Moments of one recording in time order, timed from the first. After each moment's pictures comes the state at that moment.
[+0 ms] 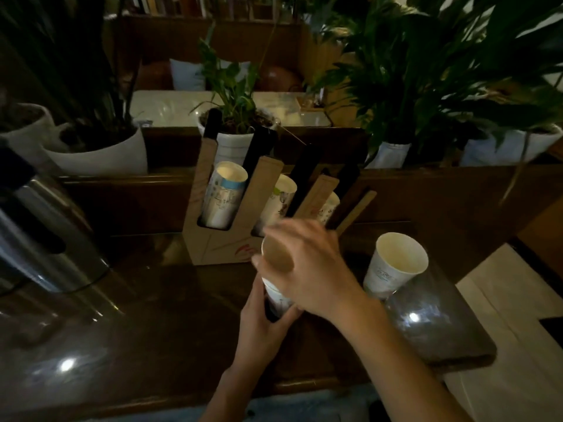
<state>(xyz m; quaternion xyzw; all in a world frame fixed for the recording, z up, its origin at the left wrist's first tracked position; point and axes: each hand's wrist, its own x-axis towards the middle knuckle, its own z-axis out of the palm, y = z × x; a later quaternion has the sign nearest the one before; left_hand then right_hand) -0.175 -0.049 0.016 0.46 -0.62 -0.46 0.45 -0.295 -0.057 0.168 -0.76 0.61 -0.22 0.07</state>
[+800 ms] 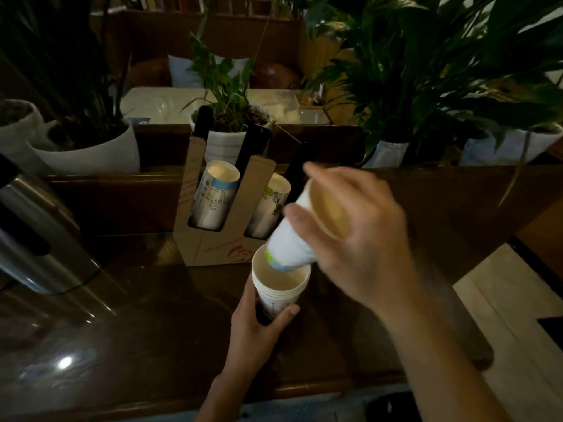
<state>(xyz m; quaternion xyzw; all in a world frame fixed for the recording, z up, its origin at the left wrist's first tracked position) -0.178 -0.049 0.010 0.47 -0.60 -0.45 0.48 -0.335 -0.042 0.224 -0.70 0.58 -0.41 -0.04</state>
